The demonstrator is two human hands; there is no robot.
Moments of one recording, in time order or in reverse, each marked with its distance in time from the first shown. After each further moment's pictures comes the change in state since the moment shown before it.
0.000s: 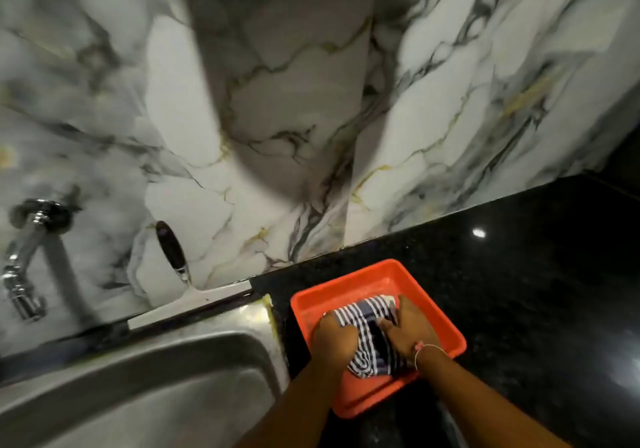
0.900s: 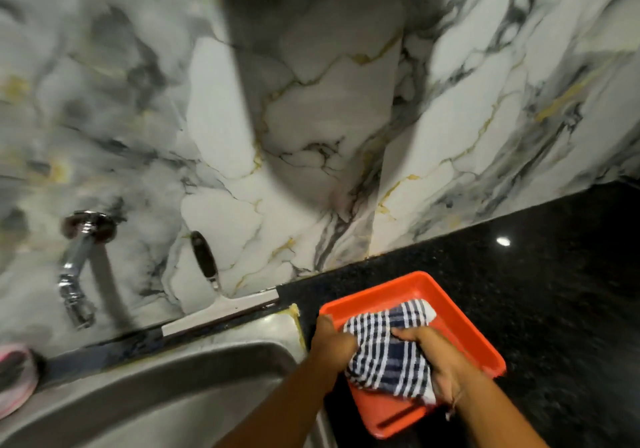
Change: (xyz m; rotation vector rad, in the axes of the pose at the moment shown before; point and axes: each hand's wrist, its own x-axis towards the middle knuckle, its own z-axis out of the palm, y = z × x) left_hand -0.011 0.003 -0.076 -0.248 -0.055 -0.110; right_hand -0.036 -0.057 -0.010 1.227 -0.498 0.525
